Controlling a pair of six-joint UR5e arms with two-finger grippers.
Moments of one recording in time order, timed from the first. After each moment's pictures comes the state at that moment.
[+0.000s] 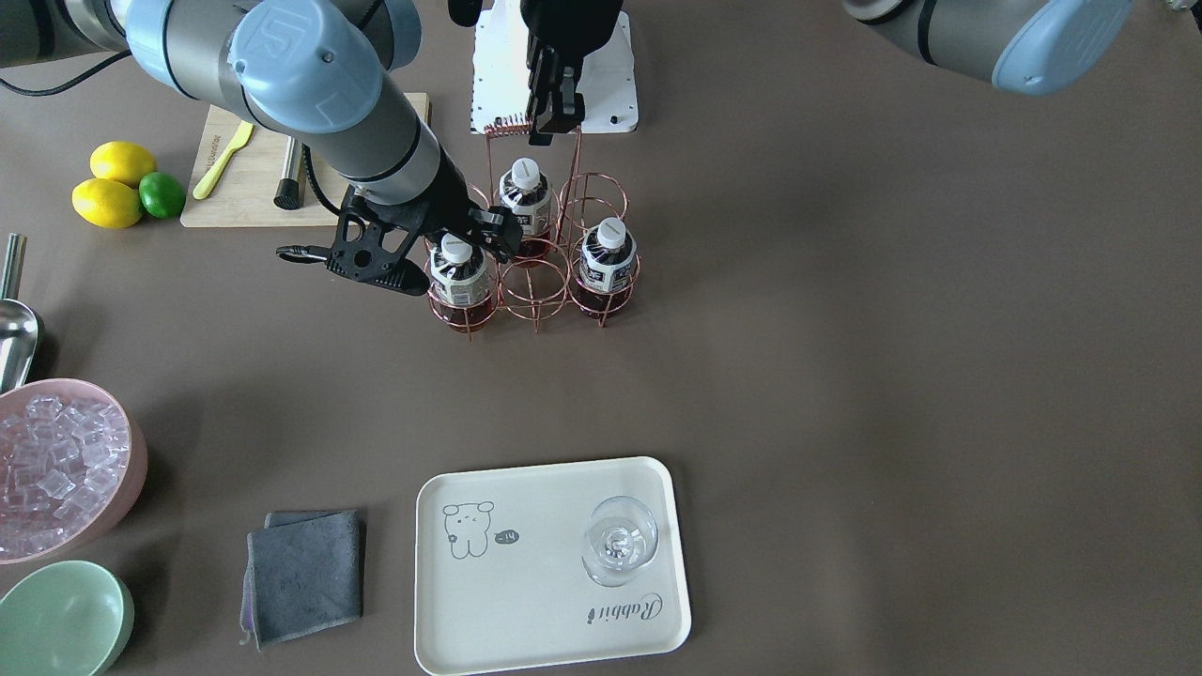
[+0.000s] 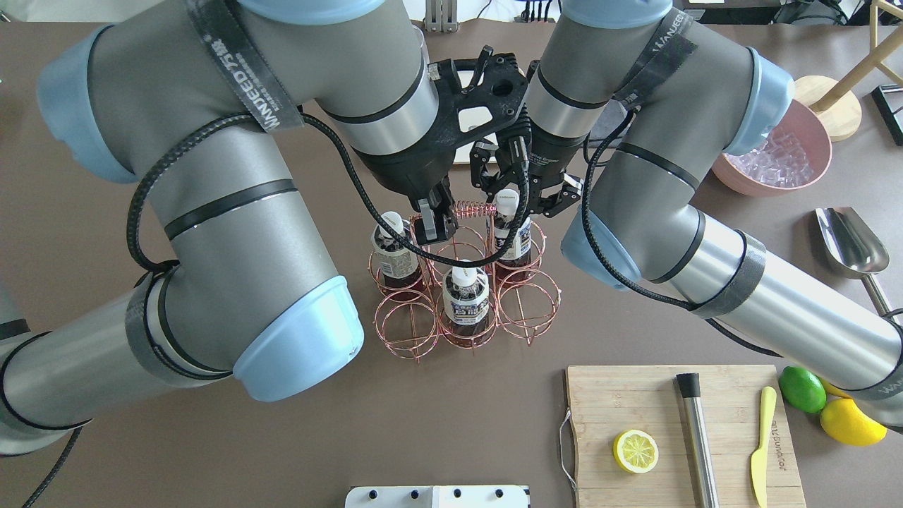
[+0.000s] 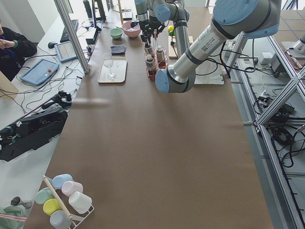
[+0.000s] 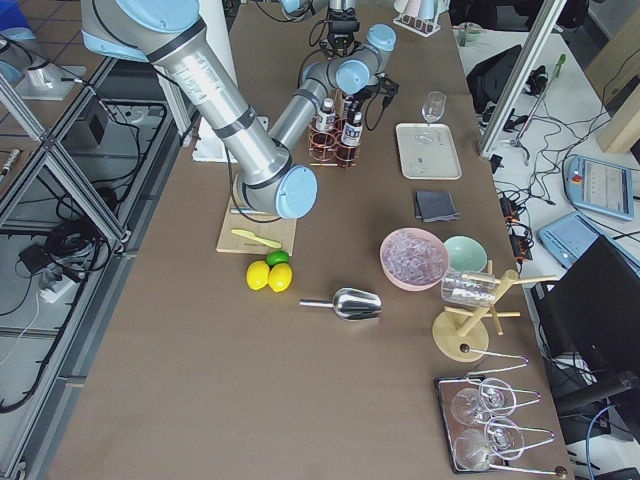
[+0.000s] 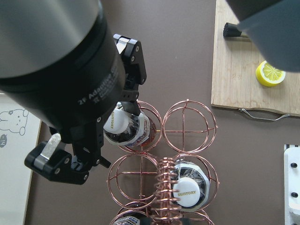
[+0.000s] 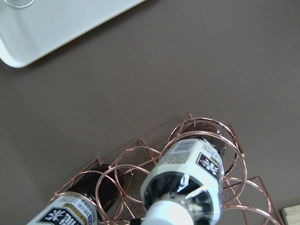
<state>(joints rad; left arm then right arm) -0.64 -2.56 -1.89 -1.20 -2.09 0.25 0.76 -0.82 1.73 -1.74 2.33 1.40</state>
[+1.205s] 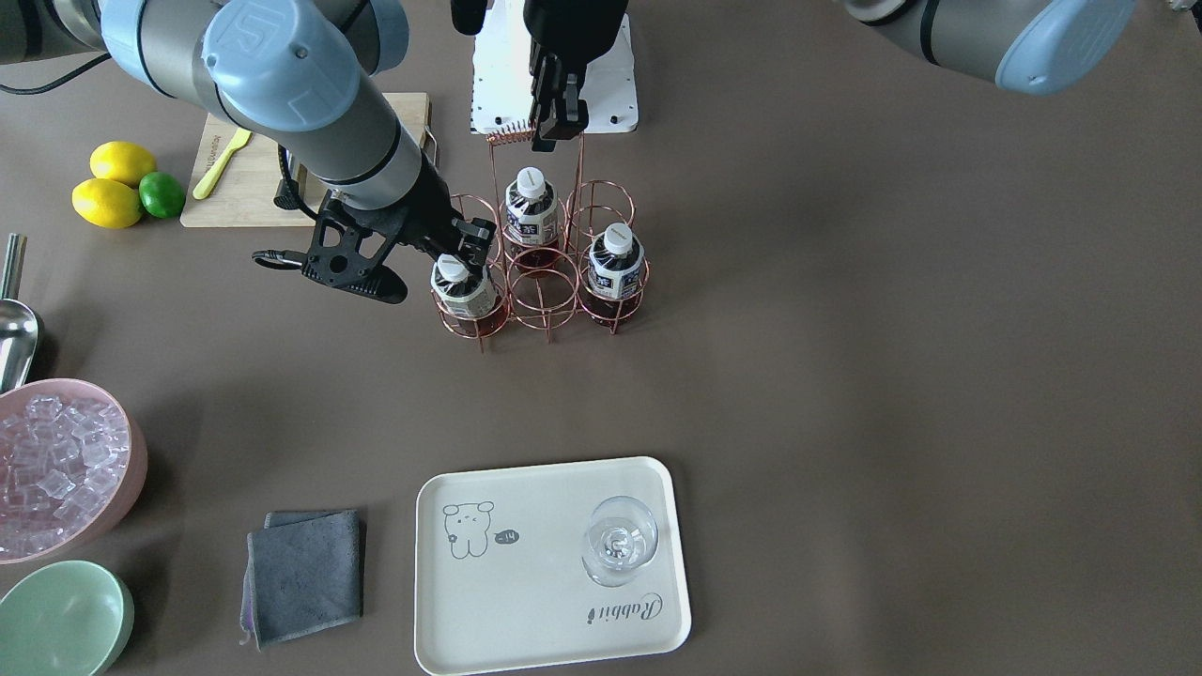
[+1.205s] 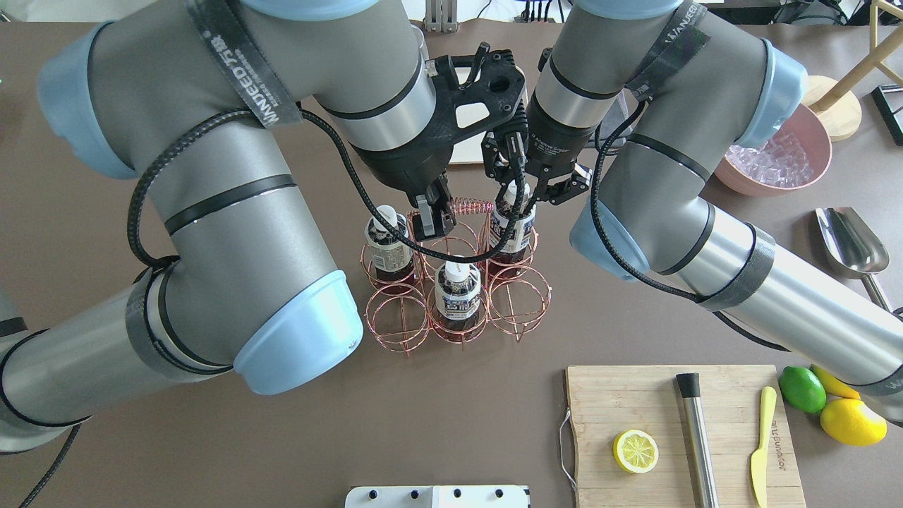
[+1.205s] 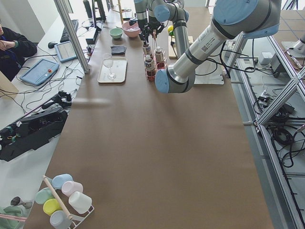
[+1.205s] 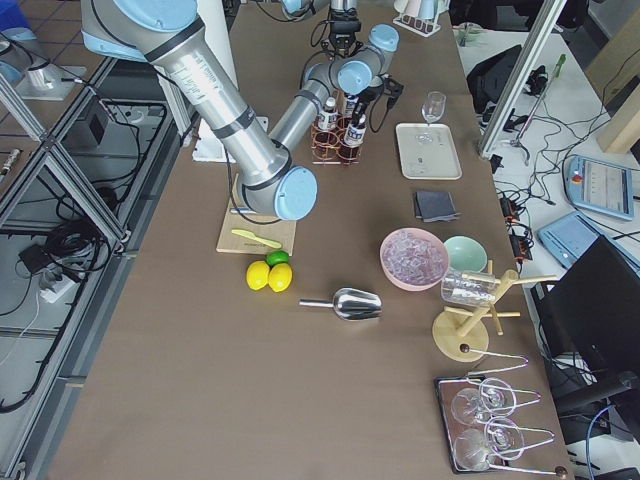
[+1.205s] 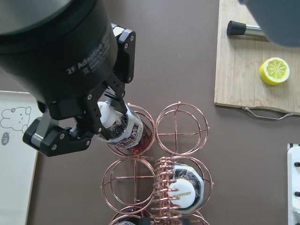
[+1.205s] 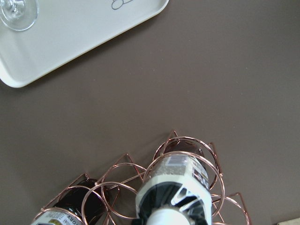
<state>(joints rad) -0.65 -2.56 -1.88 -1.21 -2.09 0.25 0.78 -0.83 1.73 -1.74 2.30 1.40</state>
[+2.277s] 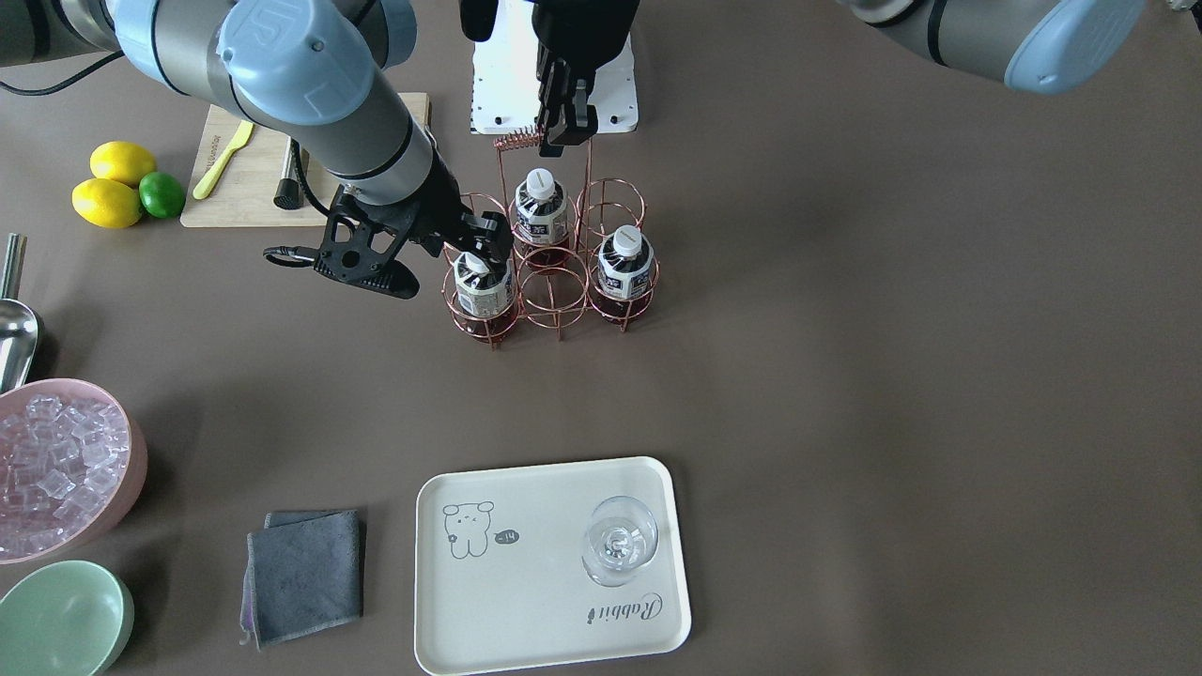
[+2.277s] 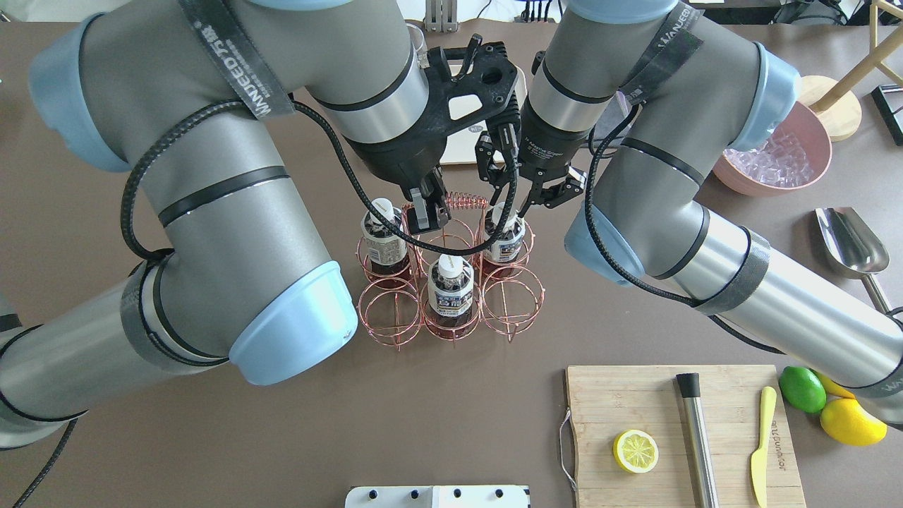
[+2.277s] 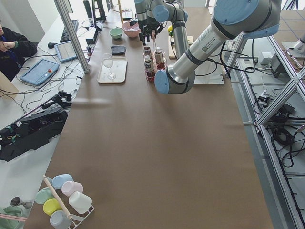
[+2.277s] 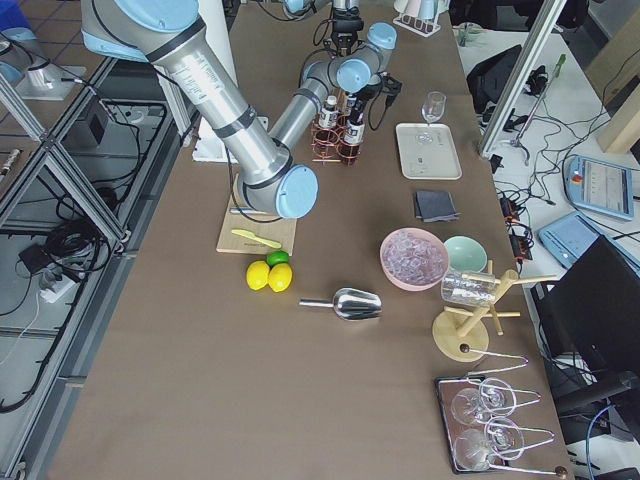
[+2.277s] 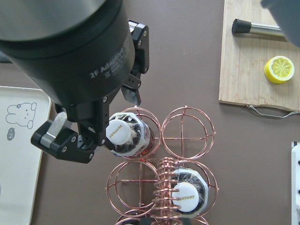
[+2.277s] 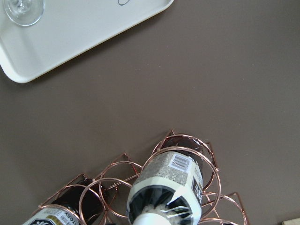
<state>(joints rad) -0.67 -2.55 -1.88 -1.21 -2.10 0.25 0.77 -0.82 1.73 -1.74 2.29 1.40</state>
